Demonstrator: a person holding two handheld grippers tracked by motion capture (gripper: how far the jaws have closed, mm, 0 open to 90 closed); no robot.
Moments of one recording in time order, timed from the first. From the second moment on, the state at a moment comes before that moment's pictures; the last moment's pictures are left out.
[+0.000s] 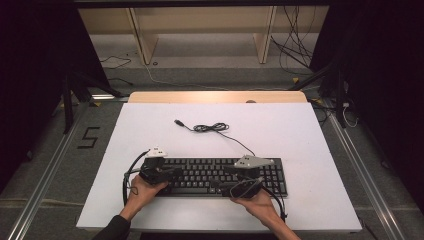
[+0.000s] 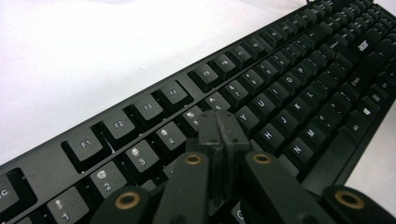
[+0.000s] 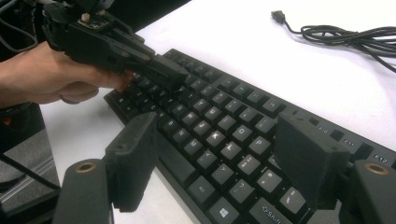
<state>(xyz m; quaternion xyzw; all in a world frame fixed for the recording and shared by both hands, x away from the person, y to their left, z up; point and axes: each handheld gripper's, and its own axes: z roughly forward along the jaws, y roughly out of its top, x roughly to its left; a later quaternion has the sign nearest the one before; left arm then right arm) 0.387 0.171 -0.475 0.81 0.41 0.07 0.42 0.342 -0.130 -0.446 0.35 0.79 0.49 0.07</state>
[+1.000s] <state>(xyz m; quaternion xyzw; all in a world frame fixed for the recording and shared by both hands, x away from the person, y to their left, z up) 0.378 0.191 -0.462 0.77 0.43 0.07 0.46 0.345 -0.130 -0.446 0.35 0.79 0.50 0.08</state>
